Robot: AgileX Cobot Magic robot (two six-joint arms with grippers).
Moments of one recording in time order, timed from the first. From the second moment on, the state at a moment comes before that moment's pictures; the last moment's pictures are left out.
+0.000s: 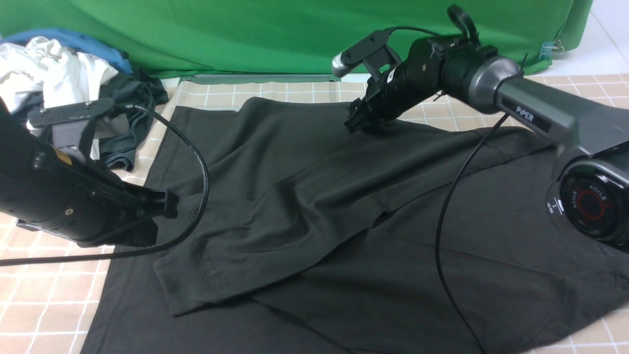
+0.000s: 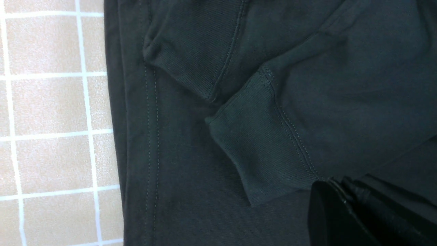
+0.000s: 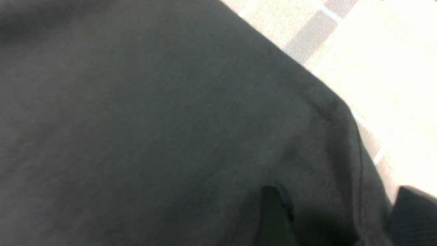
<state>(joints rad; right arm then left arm) 0.36 2.49 -2.15 0.12 0.58 -0.36 -0.17 1.29 -0.89 -0.22 0.87 0.00</state>
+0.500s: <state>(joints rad) 0.31 2.50 -2.15 0.01 0.44 -0.26 -0.17 1.29 -0.89 -0.22 0.90 0.00</state>
